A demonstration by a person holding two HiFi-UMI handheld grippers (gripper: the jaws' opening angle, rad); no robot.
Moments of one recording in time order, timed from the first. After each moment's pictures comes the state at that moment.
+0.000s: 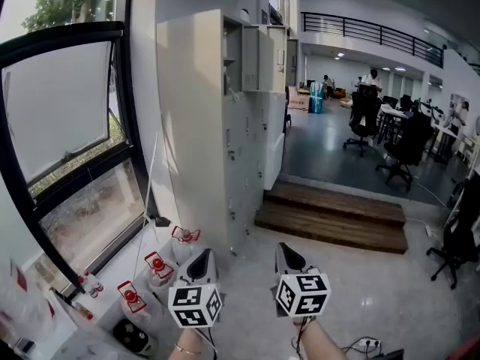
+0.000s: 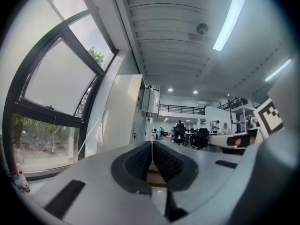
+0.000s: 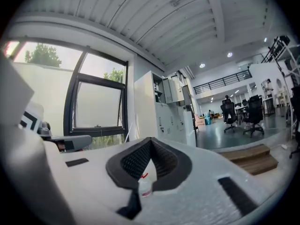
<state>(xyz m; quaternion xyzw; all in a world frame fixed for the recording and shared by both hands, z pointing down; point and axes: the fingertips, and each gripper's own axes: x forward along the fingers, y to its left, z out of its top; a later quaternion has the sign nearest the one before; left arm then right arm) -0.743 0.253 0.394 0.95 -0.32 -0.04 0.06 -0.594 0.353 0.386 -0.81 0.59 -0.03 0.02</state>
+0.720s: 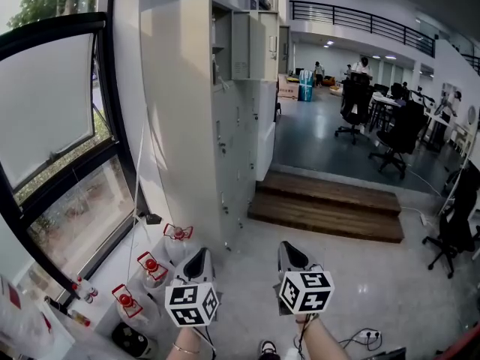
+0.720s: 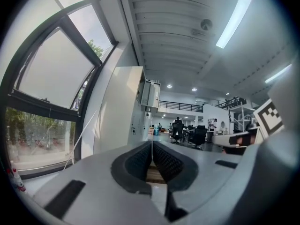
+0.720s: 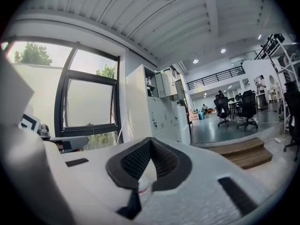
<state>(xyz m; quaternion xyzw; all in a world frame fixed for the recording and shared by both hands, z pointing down) -0.716 0.210 0.422 0.95 -0.30 -0.01 0.07 -0.557 0.329 0.416 -0.83 0.56 -0.07 0.02</state>
